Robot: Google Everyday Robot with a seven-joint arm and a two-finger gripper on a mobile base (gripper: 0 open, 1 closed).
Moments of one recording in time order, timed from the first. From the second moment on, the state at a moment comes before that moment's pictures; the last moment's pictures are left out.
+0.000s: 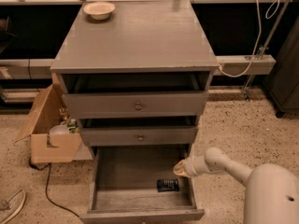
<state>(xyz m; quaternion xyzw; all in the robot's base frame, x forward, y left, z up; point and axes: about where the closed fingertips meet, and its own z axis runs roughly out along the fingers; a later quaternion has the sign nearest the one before) 0.611 -0.152 0.239 -0.64 0.68 0.16 0.31</state>
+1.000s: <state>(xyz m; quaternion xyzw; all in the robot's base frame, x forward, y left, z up) 0.612 -0.139 0.163 -0.65 0.70 0.15 0.24</state>
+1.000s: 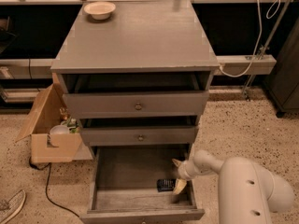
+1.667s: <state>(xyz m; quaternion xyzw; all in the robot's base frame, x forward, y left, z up) 0.608 -0.127 0.120 -0.65 0.72 0.16 0.19</state>
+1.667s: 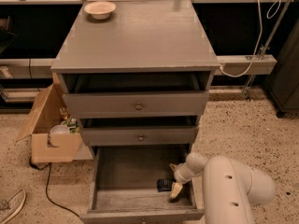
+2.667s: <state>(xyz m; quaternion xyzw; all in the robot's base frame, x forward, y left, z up) 0.603 -0.118 0.095 -0.64 0.74 0.16 0.16</state>
